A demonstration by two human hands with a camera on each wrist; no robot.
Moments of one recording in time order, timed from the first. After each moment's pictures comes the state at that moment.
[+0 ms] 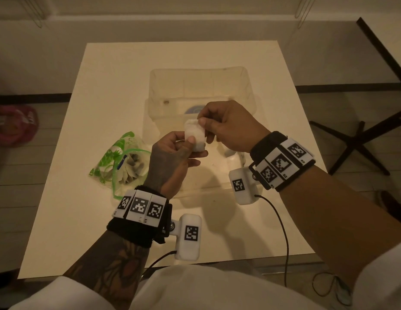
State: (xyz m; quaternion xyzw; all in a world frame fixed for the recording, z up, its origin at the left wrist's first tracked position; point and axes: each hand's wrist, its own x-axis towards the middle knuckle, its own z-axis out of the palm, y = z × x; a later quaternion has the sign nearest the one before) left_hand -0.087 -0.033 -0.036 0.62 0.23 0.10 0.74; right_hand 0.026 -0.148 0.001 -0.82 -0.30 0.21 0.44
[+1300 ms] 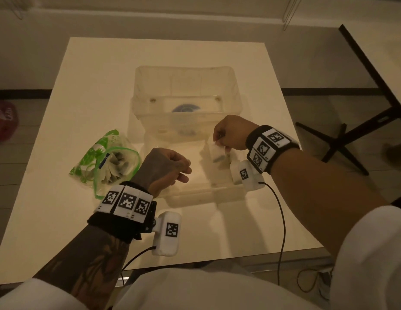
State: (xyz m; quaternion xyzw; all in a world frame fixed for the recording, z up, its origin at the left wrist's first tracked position) left_hand -0.082 -0.029 -0.051 0.76 0.27 -0.12 0.58; right_hand 0.076 -0.184 -0.044 -0.91 -0.25 0.30 0.15
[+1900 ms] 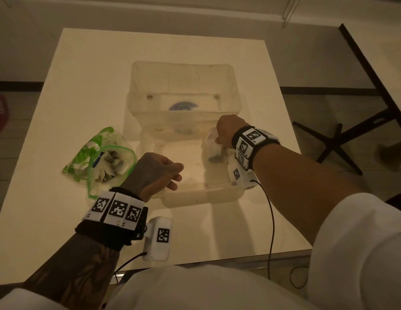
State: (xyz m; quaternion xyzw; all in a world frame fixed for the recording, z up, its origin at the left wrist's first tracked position) left_hand -0.089 -0.023 -0.056 0.77 0.30 -0.15 0.54; right_hand 0.091 -0.166 -0.069 -0.95 -0.21 0.23 -0.02
